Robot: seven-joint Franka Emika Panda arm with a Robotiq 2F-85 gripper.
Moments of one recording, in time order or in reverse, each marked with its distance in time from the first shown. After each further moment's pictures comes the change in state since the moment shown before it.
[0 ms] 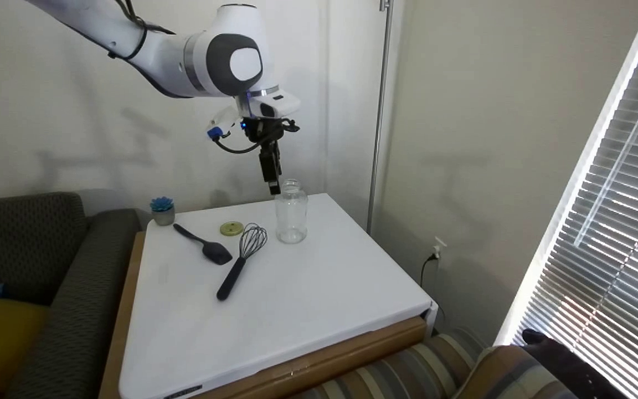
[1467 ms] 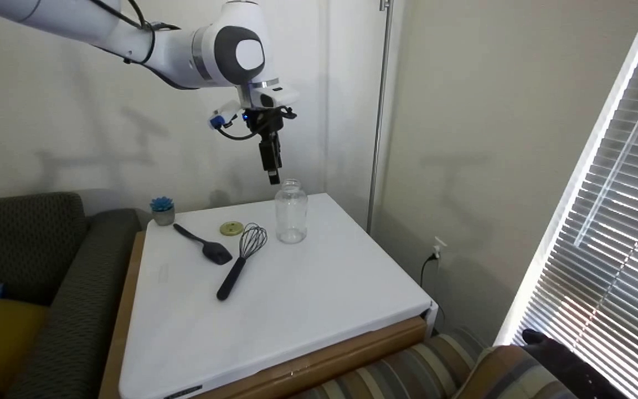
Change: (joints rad) arm 0.007 0.207 0.007 0.405 -0.021 -0.227 0.065
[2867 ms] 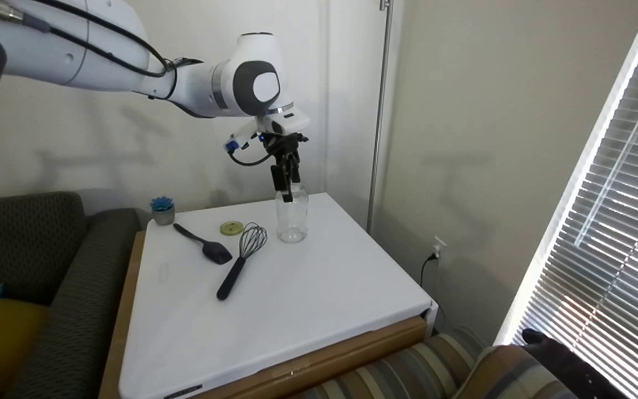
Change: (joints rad) arm -0.035 0.175 -0.026 0.187 0.021 0.032 0.170
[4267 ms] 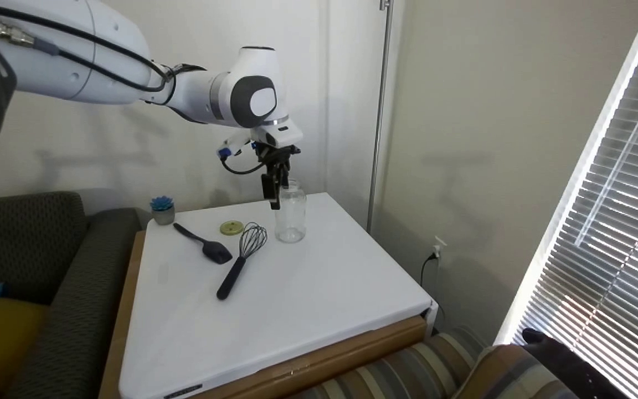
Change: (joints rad) arm -0.005 0.036 0.052 0.014 0.050 -0.002 -0.012
